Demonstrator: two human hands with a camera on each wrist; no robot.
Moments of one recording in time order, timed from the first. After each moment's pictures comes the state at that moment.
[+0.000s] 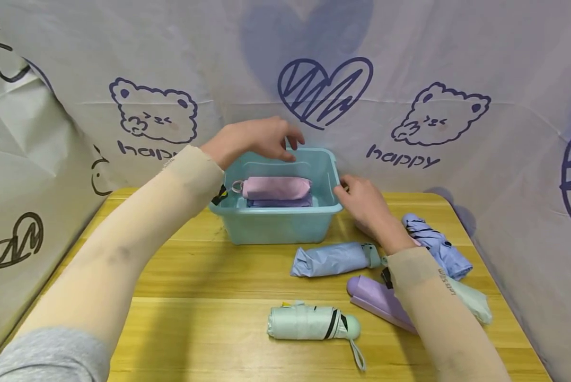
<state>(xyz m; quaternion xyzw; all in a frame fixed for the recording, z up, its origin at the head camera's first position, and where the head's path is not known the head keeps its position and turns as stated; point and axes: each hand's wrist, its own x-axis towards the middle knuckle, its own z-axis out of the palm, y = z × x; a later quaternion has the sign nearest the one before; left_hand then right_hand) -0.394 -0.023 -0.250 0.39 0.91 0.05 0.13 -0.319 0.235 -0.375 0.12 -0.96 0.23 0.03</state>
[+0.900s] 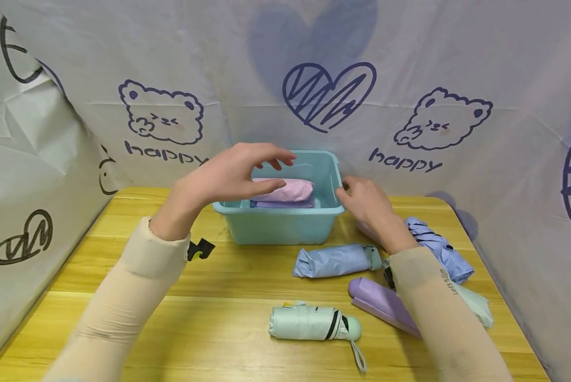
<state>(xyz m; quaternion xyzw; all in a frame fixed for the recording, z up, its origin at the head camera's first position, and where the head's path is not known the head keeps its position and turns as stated) -0.273 -0.073 -0.255 0.44 0.87 0.22 -0.04 -0.319 0.234 -0.368 0.14 -0.97 0.18 0.03</state>
